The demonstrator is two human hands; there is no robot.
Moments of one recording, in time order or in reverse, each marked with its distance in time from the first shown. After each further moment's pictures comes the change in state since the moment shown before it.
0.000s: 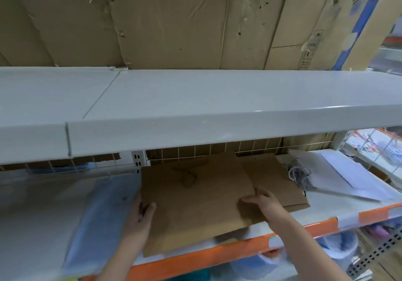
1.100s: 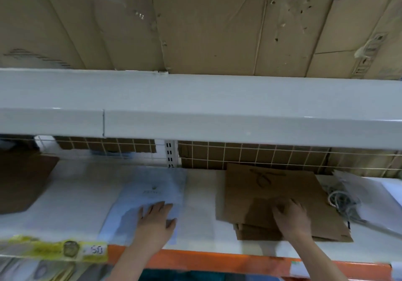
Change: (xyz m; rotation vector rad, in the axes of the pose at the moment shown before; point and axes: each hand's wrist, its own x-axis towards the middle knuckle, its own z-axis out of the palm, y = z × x) left_hand -0.010 -0.036 -0.009 1.068 0.016 0.321; right_hand 0.022 0.005 -0.004 -0.964 0.232 -0.441
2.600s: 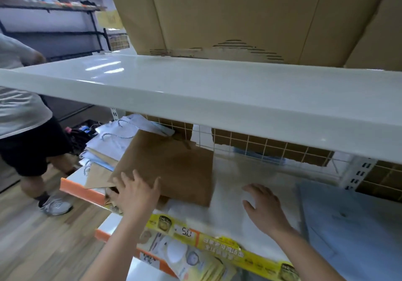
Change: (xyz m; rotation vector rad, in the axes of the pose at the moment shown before) left_hand -0.055 -0.496 -0.147 0.020 0.227 -0.930; right_hand -0.170 -0.491 0.244 -0.032 -0.264 -0.713
